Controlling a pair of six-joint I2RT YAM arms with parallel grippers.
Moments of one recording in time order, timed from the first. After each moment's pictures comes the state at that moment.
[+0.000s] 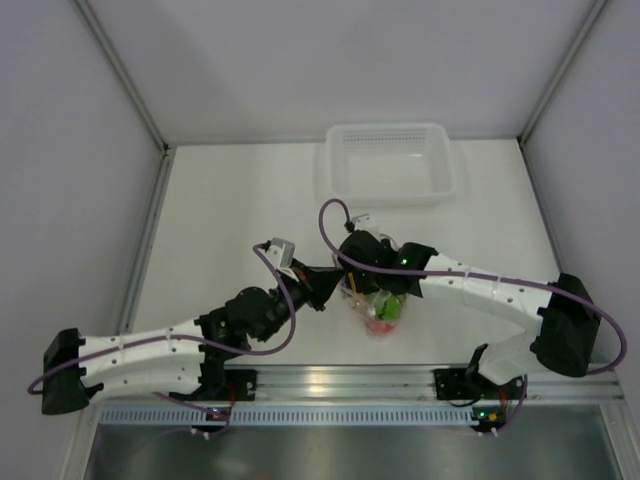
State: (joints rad) left arm -1.25 0.85 0.52 0.40 -0.48 -0.56; right arm 1.02 1.40 1.09 -0.68 0.34 0.61
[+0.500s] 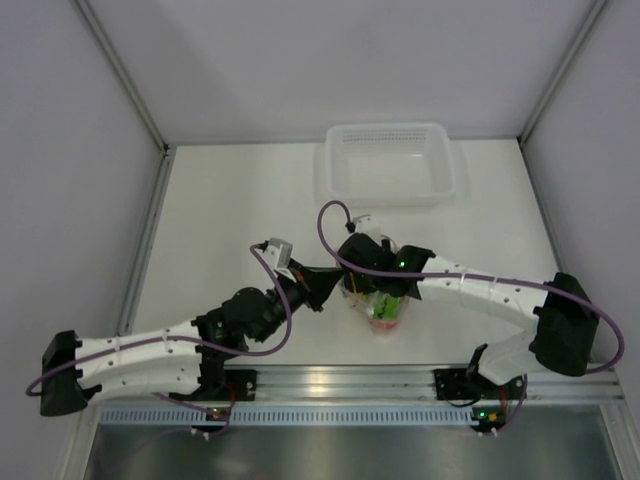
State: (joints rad) left arm -1.25 0.83 0.52 0.38 -0.47 -0.56; right arm 1.03 1.43 1.07 -0.65 0.39 0.61
